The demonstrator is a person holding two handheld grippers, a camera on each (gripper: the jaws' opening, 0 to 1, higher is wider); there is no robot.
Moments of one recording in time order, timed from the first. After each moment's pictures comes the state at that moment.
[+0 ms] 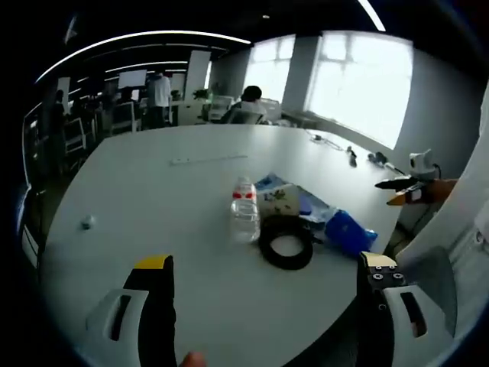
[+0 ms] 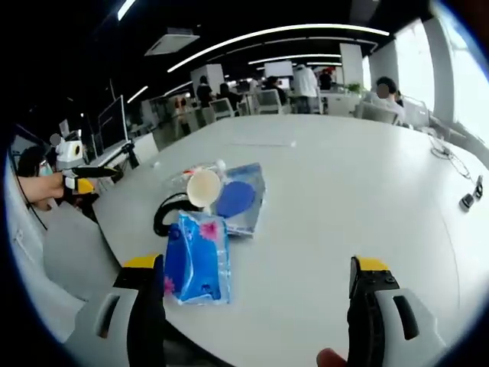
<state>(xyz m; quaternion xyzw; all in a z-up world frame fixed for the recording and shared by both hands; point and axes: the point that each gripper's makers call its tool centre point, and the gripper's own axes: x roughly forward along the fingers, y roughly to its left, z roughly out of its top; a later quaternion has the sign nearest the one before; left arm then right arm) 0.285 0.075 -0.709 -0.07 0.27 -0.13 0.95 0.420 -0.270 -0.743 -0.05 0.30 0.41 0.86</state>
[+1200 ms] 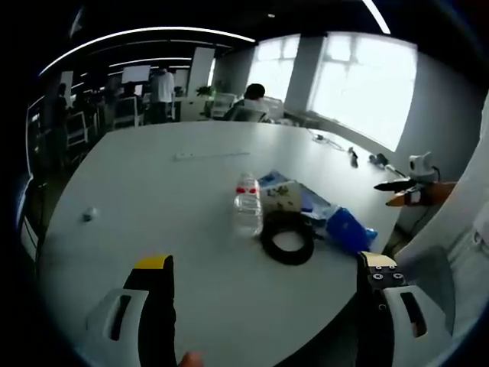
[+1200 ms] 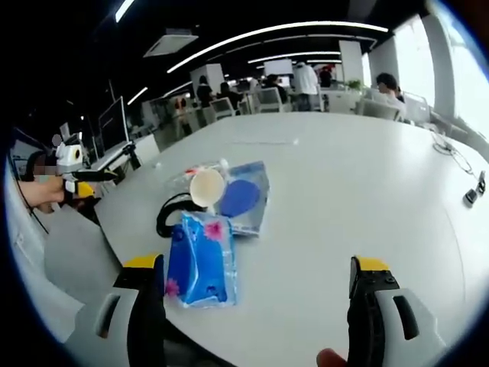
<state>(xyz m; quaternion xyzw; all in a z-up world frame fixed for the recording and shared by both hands) 0.277 0.082 -0.713 -0.08 0.27 -0.12 0.95 0.417 -0.264 -0.746 -0.04 0.30 0.41 0.86</state>
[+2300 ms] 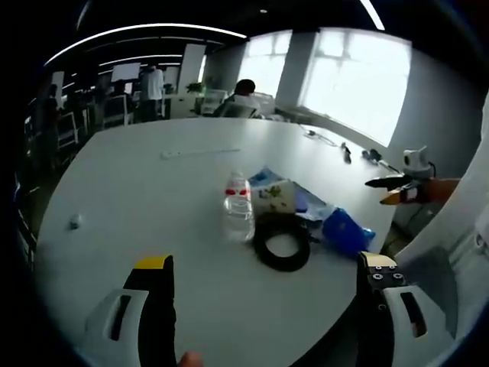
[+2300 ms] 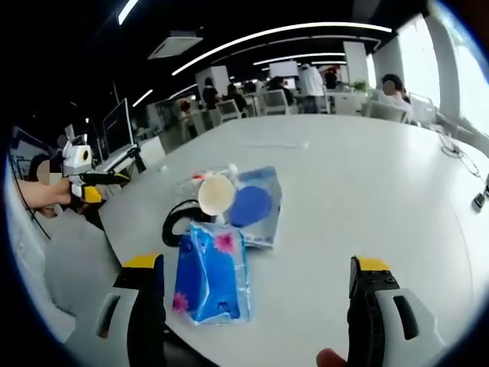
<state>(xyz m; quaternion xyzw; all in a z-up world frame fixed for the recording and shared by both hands) 0.300 0.071 -0.720 -0.08 0.28 -0.15 0.94 0.420 -0.237 -0.744 -0.03 0.30 0.43 0.85</state>
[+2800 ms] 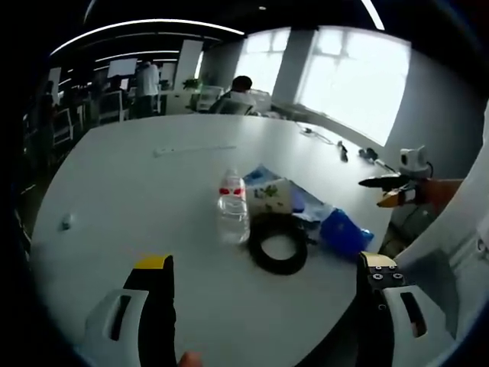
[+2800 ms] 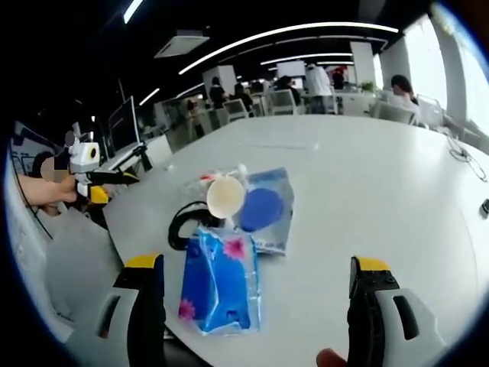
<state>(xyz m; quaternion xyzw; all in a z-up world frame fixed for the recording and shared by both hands) 0.310 0.064 -0.725 -0.09 0.29 -0.16 0.94 0.418 -0.217 -0.744 -0.03 0.30 0.45 0.84</state>
